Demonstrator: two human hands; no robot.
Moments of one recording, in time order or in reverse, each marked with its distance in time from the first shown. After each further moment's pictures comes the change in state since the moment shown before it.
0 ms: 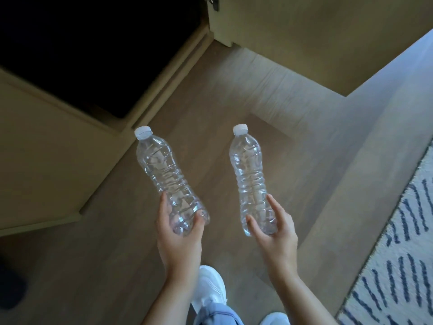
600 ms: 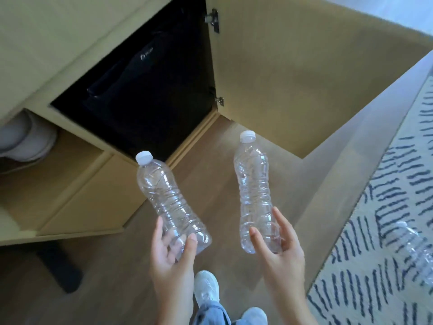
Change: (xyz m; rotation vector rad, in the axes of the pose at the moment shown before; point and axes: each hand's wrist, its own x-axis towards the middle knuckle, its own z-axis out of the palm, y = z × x) left_hand -0.133 0.235 -0.098 -0.328 0.031 -0.082; right_hand -0.101 -0.240 -0.139 0.184 -0.029 -0.003
